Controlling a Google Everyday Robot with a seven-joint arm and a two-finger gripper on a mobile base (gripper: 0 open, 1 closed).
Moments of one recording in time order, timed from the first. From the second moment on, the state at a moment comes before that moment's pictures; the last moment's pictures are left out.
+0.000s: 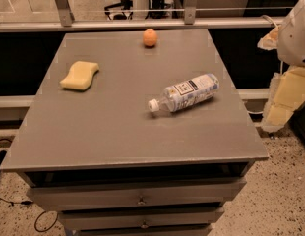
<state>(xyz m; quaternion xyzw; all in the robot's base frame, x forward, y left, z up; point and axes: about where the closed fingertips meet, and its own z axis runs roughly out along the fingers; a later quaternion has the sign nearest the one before) 0.438 -0.217 0.976 -0.60 0.78 -0.03 0.16</state>
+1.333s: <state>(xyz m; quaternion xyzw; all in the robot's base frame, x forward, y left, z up) 0.490 -0.212 0.942 -0.61 0.76 0.02 0.20</state>
